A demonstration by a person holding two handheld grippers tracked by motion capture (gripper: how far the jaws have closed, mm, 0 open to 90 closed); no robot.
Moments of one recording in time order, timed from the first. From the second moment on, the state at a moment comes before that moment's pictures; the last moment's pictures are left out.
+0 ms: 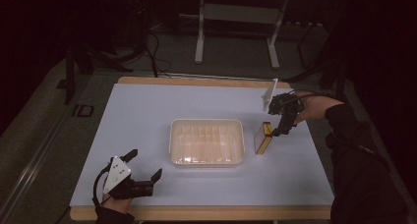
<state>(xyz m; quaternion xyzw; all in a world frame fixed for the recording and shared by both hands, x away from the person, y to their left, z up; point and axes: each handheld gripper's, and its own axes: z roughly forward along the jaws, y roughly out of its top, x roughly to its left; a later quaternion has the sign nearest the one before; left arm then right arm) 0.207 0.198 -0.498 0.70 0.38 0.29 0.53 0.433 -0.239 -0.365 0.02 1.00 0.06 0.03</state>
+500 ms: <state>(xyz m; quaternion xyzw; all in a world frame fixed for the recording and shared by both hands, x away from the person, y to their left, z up) 0.208 0.198 -0.499 0.70 0.38 0.29 0.53 0.438 -0.232 -0.393 0.02 1.00 0.05 0.00</state>
